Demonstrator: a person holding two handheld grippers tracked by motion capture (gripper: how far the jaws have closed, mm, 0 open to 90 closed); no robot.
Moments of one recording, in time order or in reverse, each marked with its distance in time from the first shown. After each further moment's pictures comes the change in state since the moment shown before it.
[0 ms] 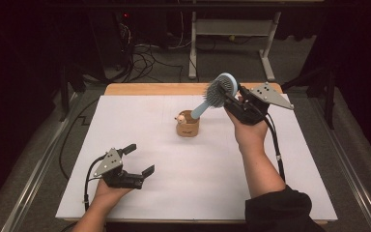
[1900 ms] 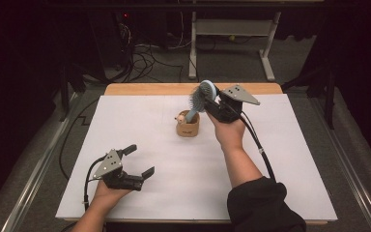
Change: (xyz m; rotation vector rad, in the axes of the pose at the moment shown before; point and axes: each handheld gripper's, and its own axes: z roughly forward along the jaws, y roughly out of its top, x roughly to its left) left arm -0.001 -0.001 -0.002 -0.009 -0.014 0.015; right arm 0.014 -0.043 0.054 0.121 -0.007 0.014
